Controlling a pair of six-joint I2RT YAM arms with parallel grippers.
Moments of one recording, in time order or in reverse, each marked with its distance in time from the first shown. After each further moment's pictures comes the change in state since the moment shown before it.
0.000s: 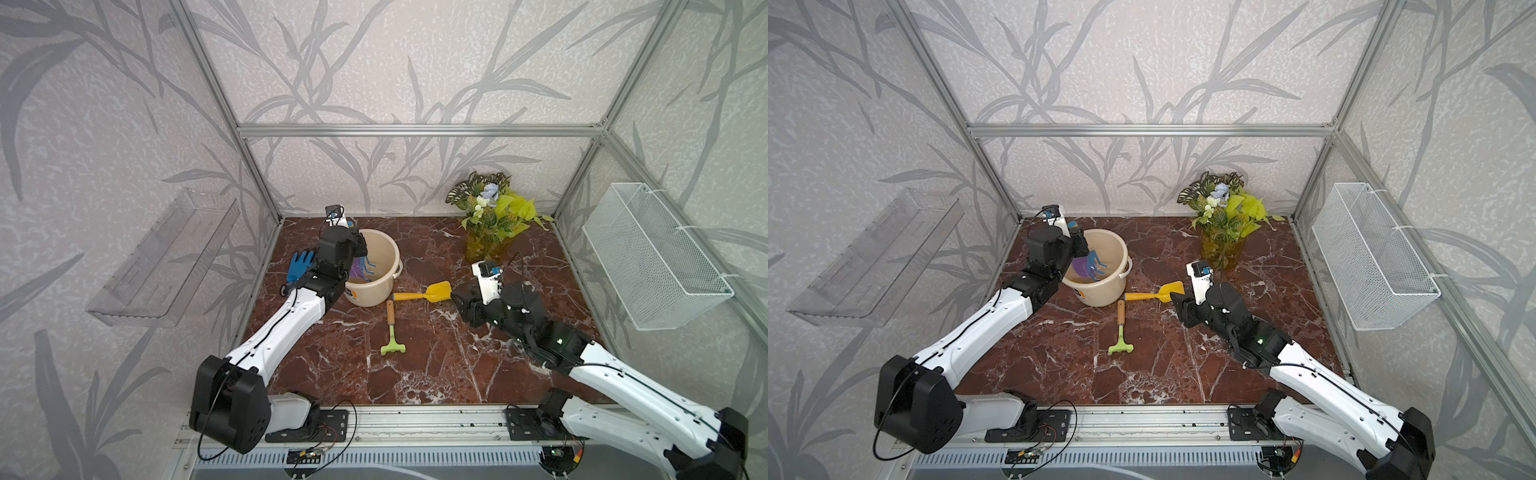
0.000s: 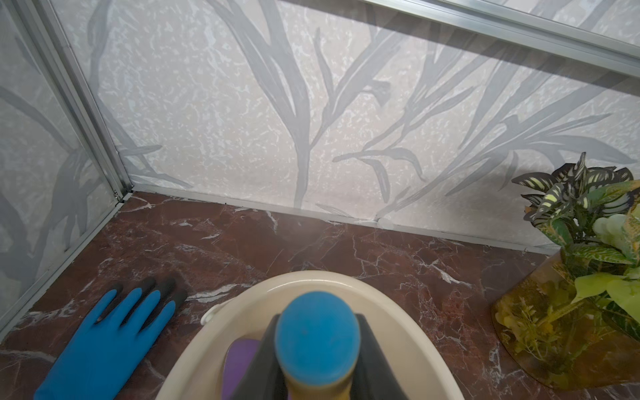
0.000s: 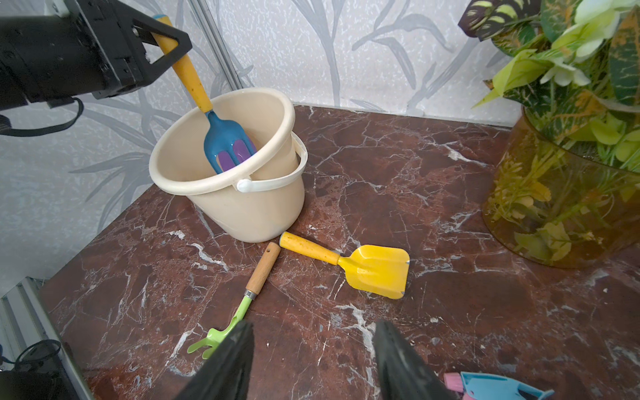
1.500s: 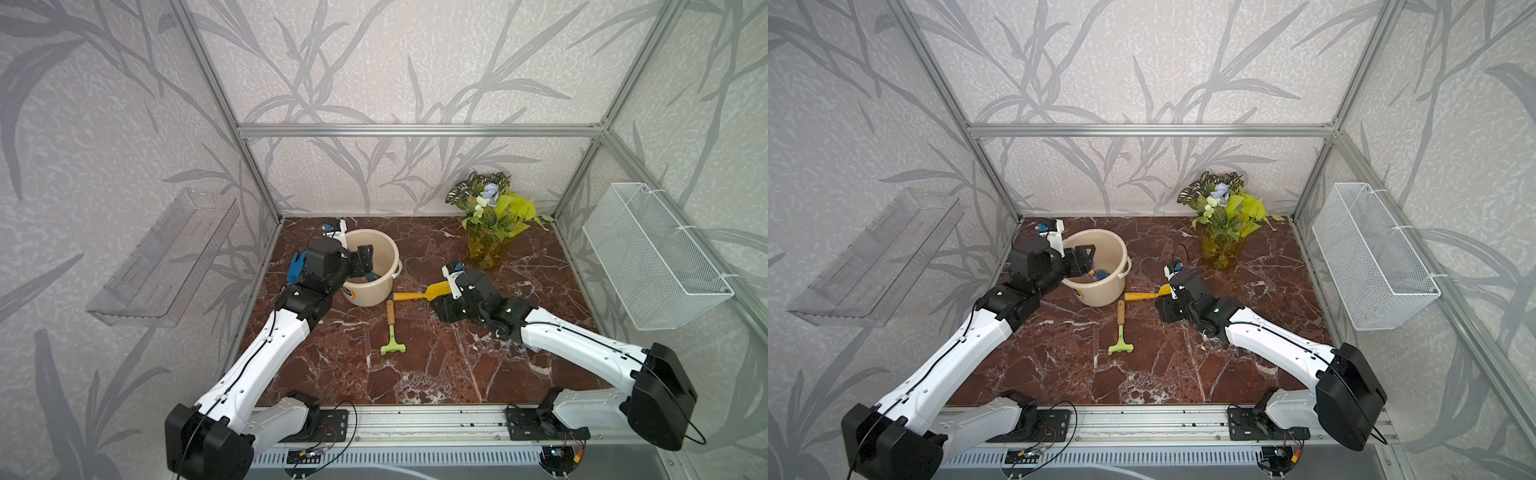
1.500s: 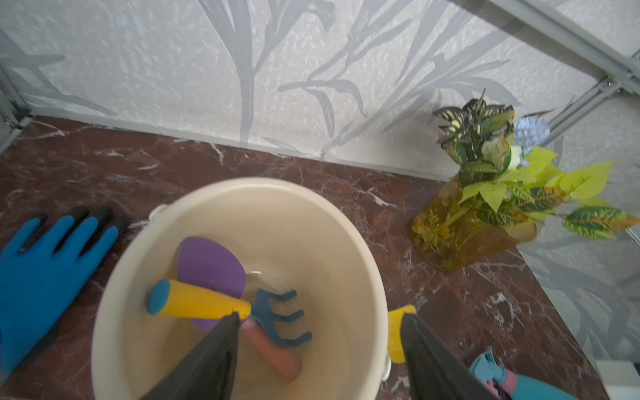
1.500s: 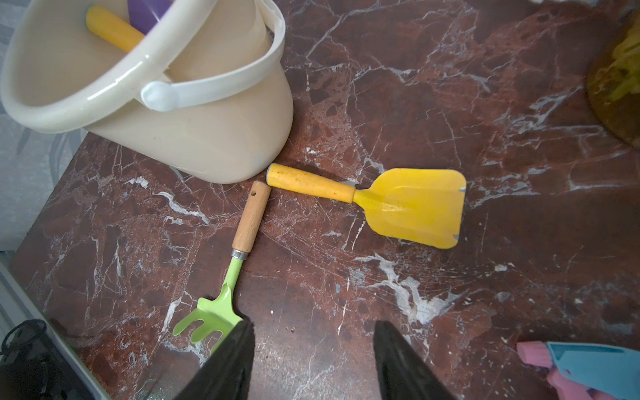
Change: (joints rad) left arm -0.044 -0.249 -0.053 -0.349 0.268 -0.117; right arm -0.013 0.421 0.149 -0.083 -0.114 0.154
